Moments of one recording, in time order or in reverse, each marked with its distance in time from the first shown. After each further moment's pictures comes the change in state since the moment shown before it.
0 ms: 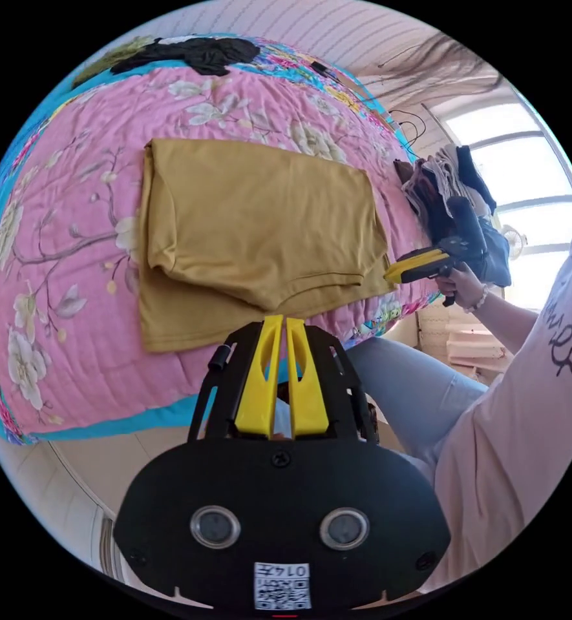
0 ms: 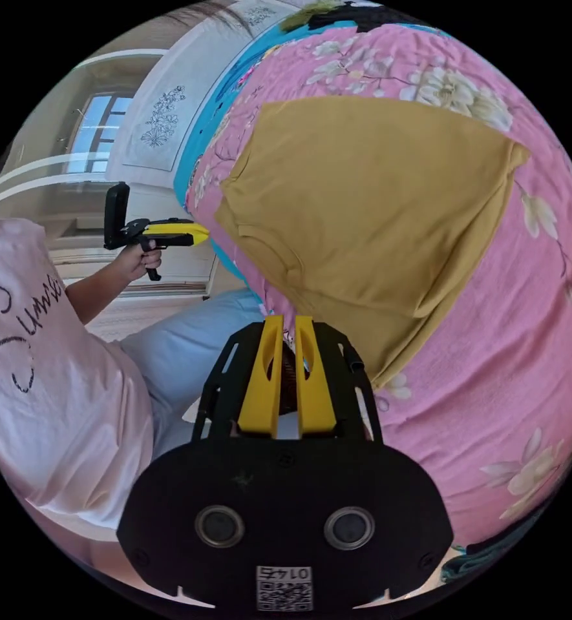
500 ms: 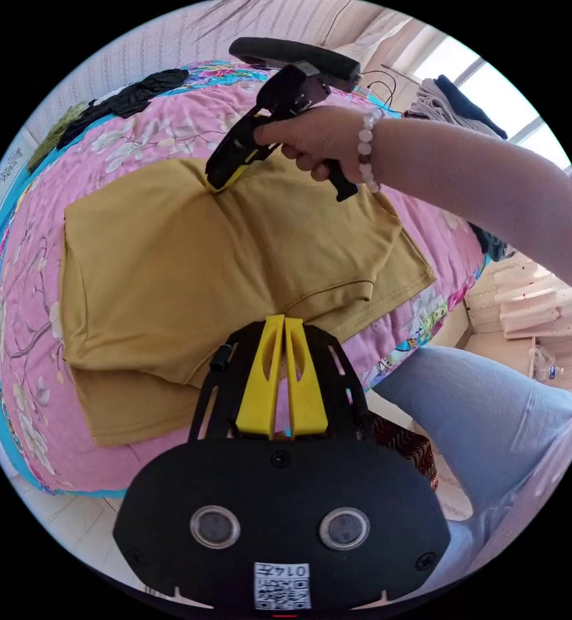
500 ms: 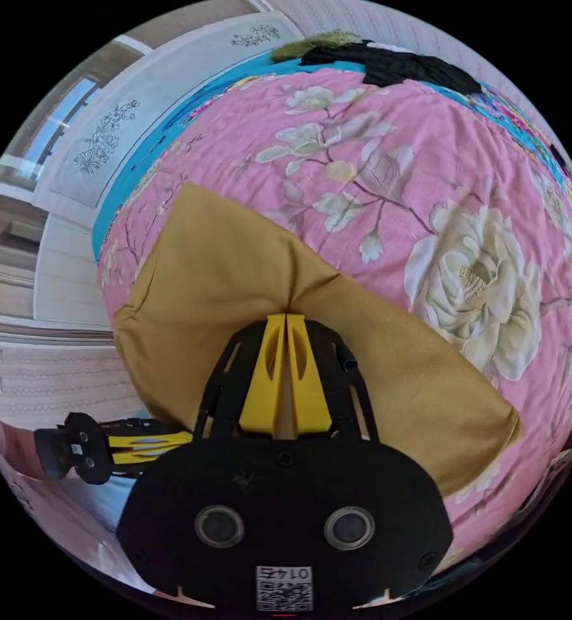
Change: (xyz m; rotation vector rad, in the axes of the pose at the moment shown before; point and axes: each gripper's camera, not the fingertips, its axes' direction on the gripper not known) left arm 0.116 -0.012 0.099 0.058 -0.208 0.217; right arm 0.008 -0.167 0.038 0.155 0.361 0.006
